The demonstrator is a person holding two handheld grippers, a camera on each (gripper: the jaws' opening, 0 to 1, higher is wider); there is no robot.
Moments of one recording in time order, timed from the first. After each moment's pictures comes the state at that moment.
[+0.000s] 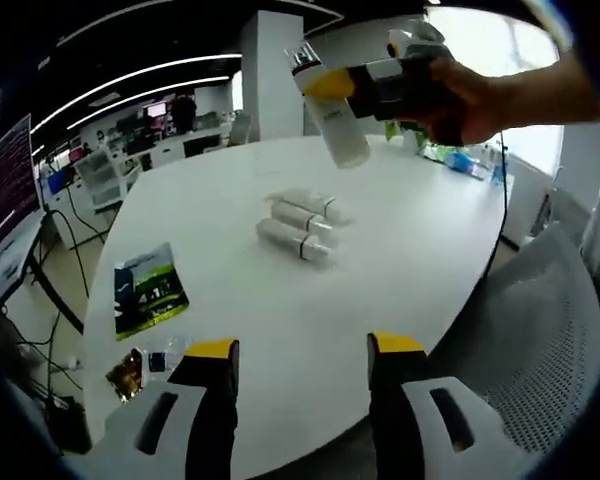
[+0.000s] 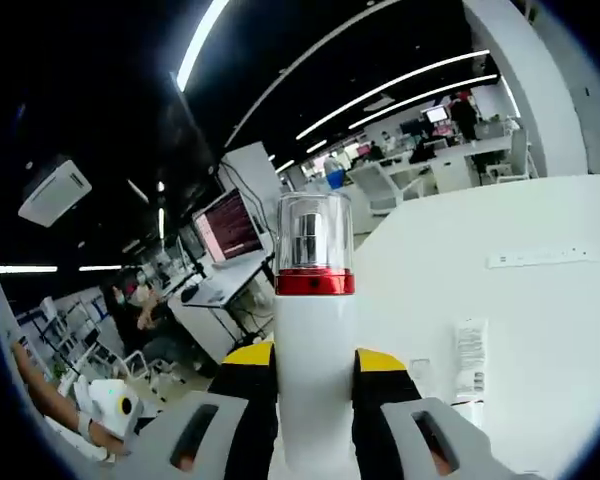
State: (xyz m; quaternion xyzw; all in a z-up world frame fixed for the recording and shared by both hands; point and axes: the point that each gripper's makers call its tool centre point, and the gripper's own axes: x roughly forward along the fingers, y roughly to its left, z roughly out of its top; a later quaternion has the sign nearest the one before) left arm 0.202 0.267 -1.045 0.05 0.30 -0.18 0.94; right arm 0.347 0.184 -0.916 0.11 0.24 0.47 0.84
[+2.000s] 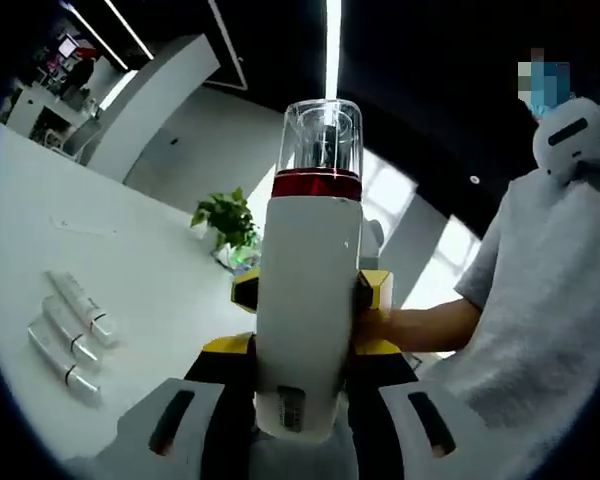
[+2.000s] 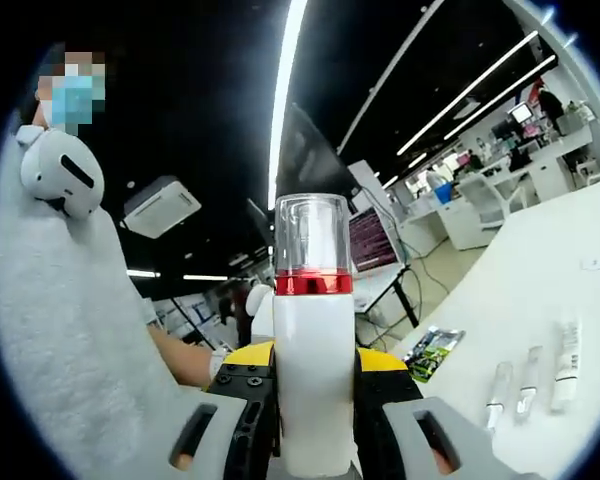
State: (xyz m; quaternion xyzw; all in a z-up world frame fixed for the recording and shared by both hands) left arm 0.213 0.124 -0.867 -0.27 0.15 -0.56 0.77; right arm 0.216 0.180 -0.836 0.20 0.18 0.66 0.70
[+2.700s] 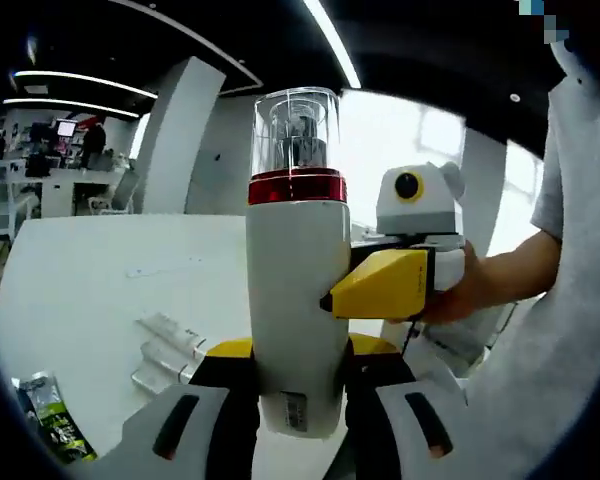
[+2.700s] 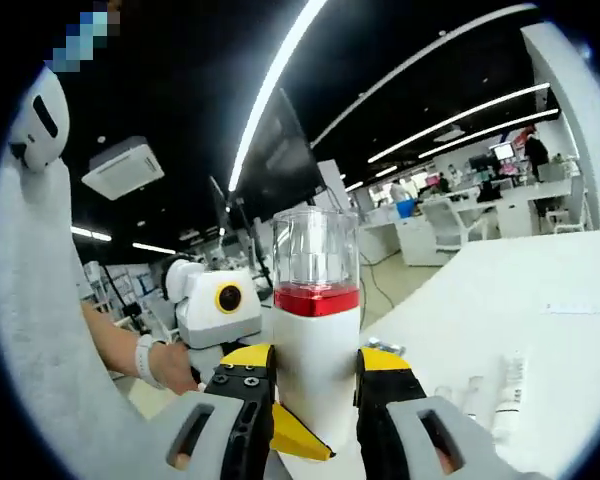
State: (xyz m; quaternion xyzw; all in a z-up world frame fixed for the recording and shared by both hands) left arm 0.260 0.159 -0.897 -0.06 0.16 -0.42 0.89; right arm 0.257 0.191 -0.852 0.07 0.15 0.56 0.81
